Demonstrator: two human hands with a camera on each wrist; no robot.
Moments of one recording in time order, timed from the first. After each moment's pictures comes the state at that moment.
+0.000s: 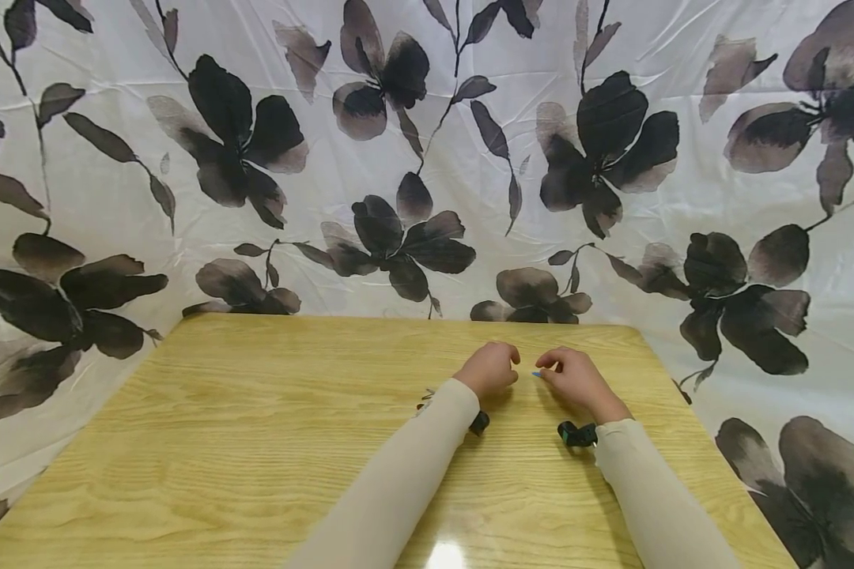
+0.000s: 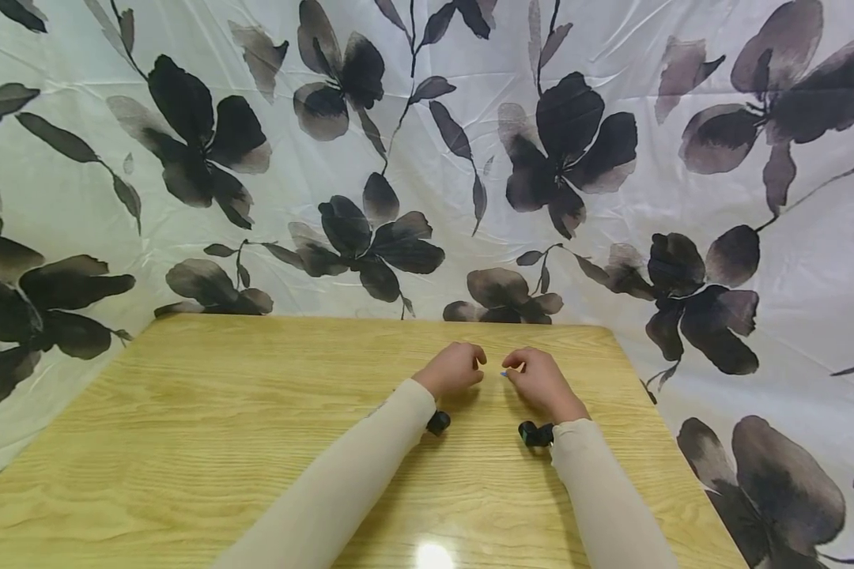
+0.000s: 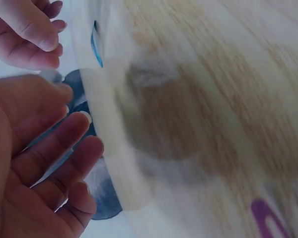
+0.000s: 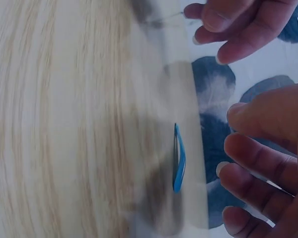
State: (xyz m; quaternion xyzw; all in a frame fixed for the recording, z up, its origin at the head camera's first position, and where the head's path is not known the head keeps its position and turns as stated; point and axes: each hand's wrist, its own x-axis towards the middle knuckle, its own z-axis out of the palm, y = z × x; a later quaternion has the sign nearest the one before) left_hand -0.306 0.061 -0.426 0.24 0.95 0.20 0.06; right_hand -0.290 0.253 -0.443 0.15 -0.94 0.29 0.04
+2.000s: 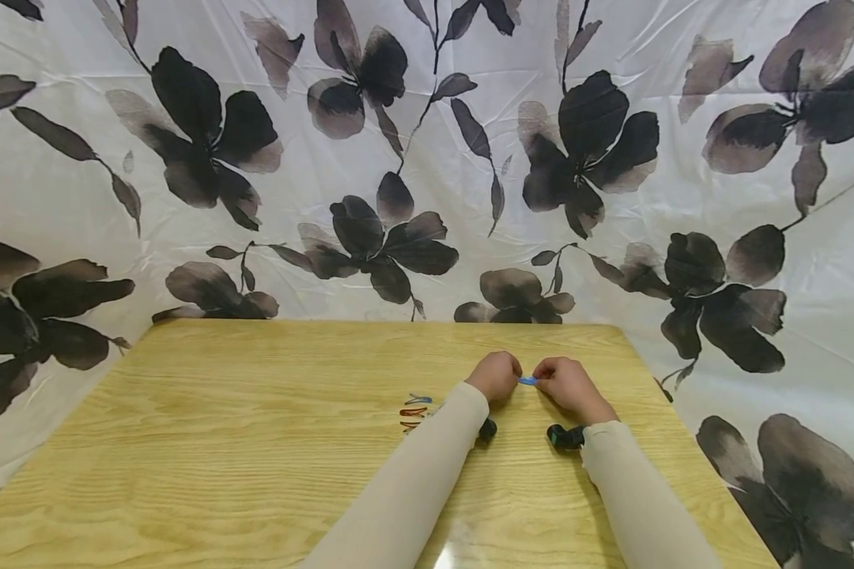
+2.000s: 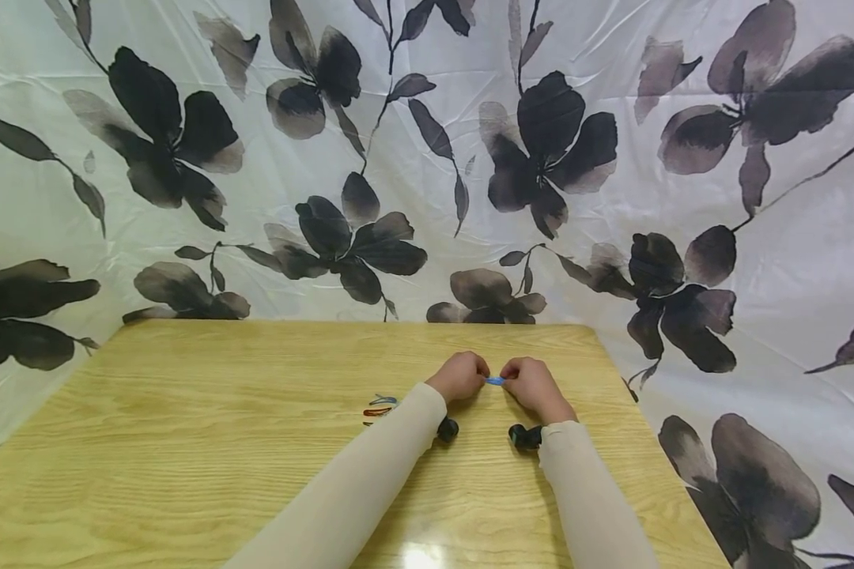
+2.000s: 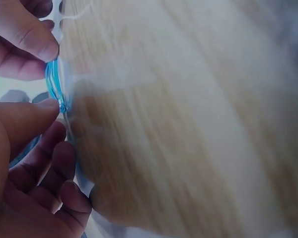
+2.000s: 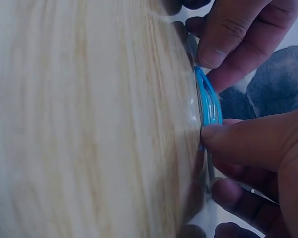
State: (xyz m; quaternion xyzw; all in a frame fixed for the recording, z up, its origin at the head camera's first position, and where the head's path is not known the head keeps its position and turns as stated) left_hand -0.324 0.103 -0.457 0.21 0.94 0.24 0.07; right_hand -0.301 0.270 -0.461 0.11 -0.95 0.28 0.02
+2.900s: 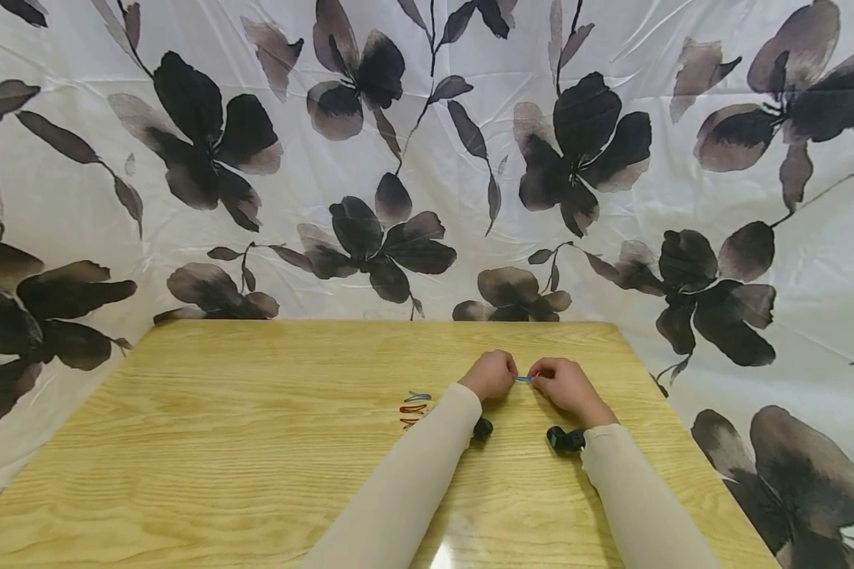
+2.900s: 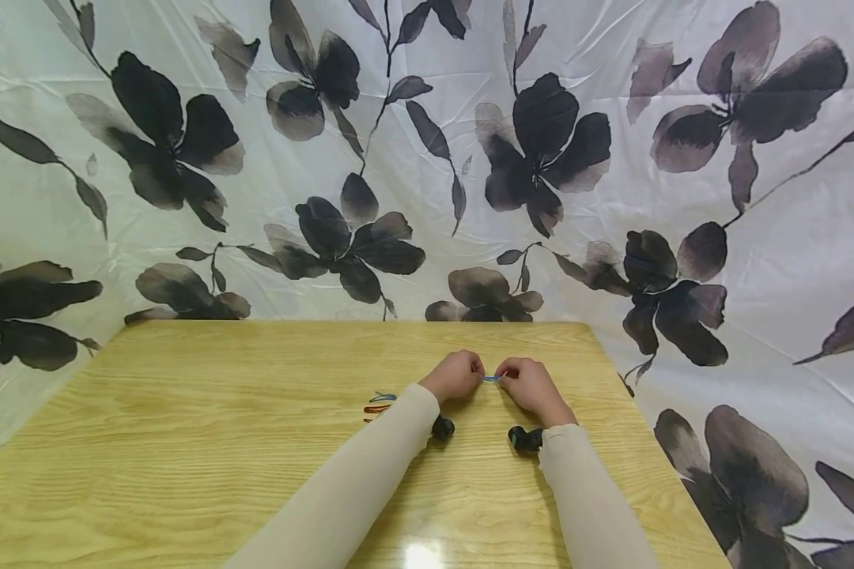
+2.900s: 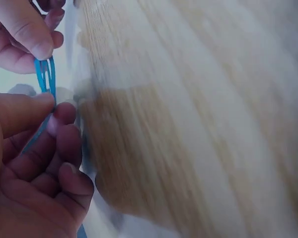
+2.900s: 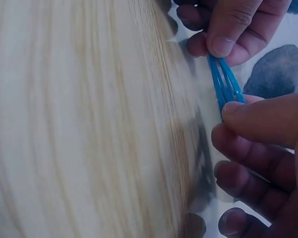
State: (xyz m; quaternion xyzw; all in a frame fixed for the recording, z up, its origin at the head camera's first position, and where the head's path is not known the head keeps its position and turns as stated) left_hand -0.313 0.093 -0.449 0.21 0.93 0.28 0.07; right_hand -0.291 0.272 -0.466 0.12 -0.94 0.31 0.04
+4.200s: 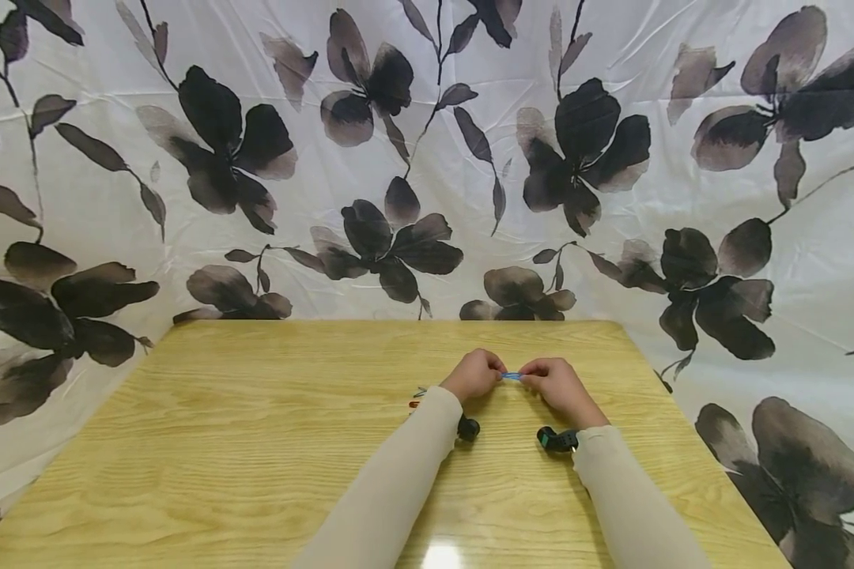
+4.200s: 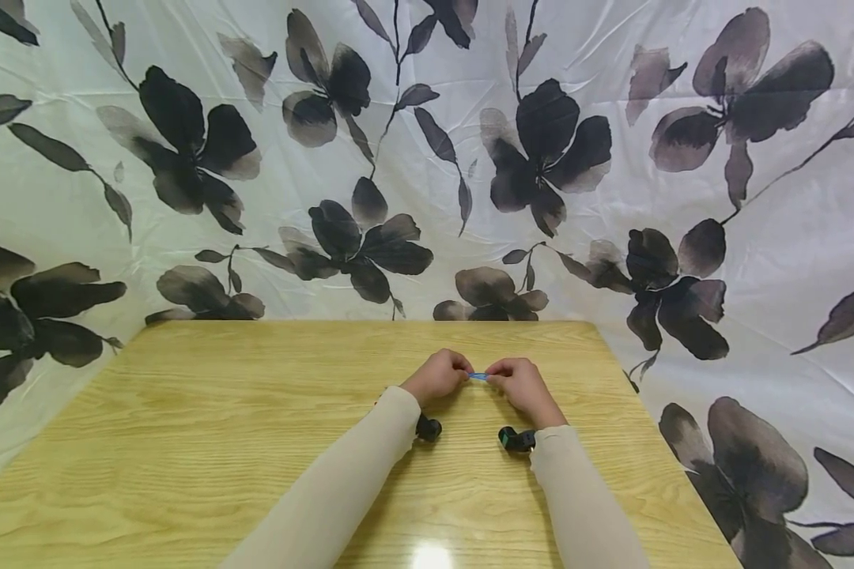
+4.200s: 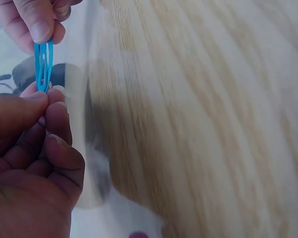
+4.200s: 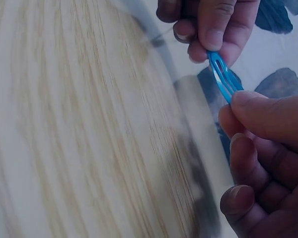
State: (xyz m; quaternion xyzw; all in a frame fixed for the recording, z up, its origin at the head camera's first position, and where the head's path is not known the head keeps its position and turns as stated) left_hand -0.300 0.053 -0.451 0.18 0.91 0.37 0.07; right_hand -0.278 0.243 -0.467 0.07 -0.88 0.46 -0.01
